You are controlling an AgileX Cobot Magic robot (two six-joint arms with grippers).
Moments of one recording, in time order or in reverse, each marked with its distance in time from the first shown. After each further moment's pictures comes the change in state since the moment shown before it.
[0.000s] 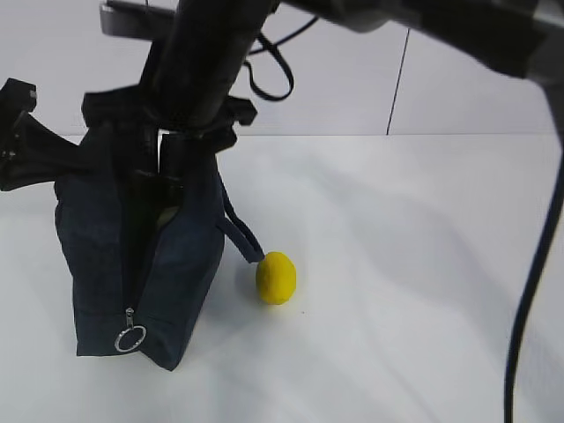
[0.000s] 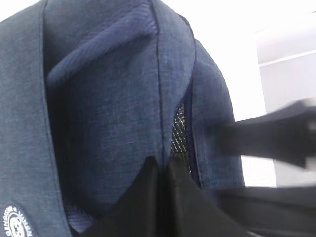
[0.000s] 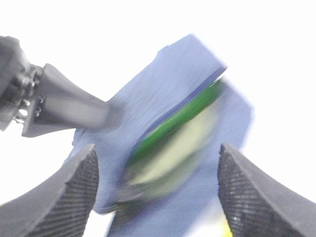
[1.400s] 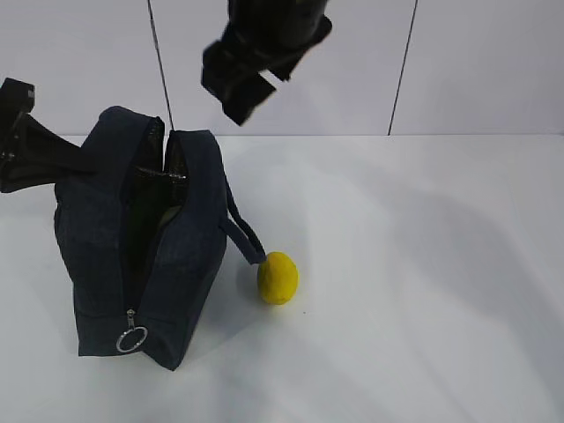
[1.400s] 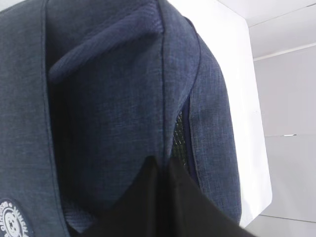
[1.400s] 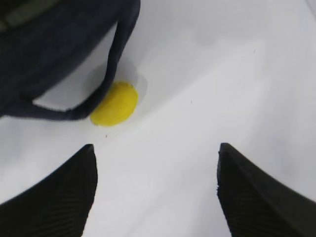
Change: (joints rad) left arm 0.000 0.000 0.000 0.000 0.036 0.002; right arm -0.011 -0.250 0.121 -0.432 0.025 -0.384
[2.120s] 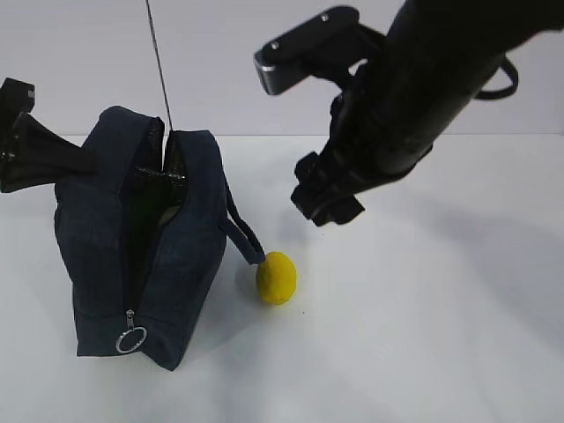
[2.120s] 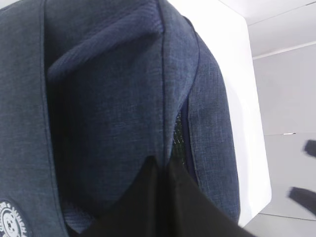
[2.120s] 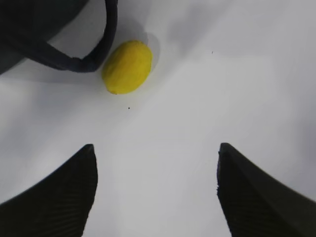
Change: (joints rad) left arm 0.000 0.000 0.000 0.000 0.002 0.002; right arm 0.000 -0.363 0.746 -0.040 -0.297 0.263
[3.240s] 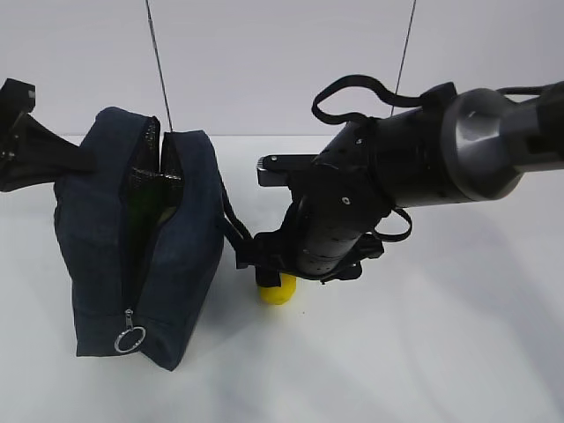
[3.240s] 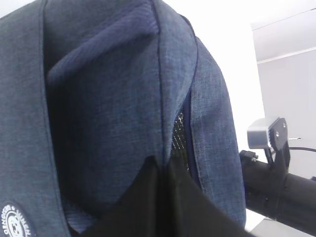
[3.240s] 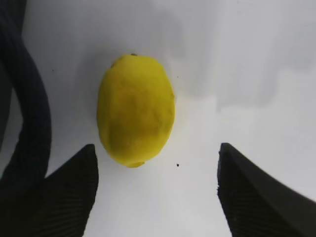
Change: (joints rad) left arm 0.000 0.000 0.000 0.000 -0.021 0.000; right arm 0.000 0.340 0.108 -0.048 -0.384 0.710
